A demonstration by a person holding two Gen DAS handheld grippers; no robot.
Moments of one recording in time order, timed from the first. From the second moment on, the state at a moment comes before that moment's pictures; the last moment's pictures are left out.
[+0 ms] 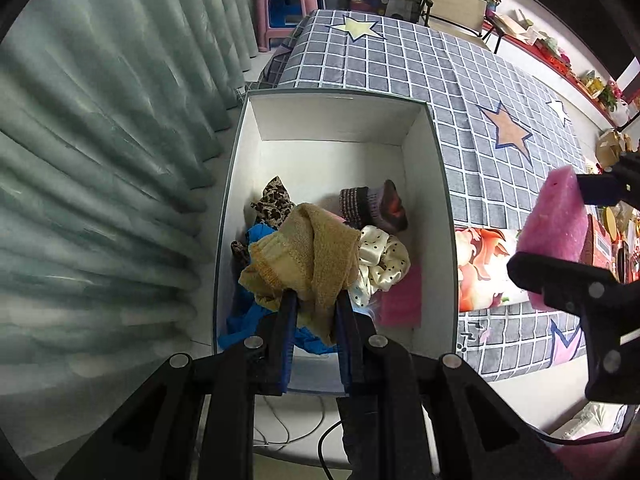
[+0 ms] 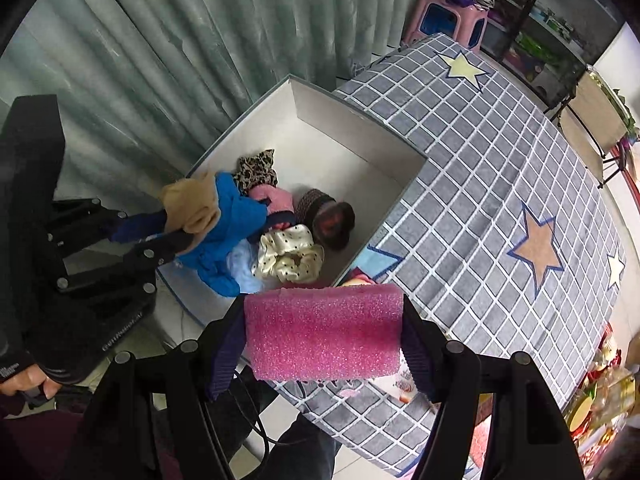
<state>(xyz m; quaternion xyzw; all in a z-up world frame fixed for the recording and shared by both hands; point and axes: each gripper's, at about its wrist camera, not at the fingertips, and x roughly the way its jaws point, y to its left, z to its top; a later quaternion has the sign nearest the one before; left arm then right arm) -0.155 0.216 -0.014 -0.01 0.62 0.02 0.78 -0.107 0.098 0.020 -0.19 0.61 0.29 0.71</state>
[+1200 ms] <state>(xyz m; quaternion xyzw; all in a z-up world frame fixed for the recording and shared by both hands) -0.127 0.207 -0.003 0.01 0.61 0.05 0.79 -0.037 0.096 0.017 -0.14 0.62 0.25 0.73</state>
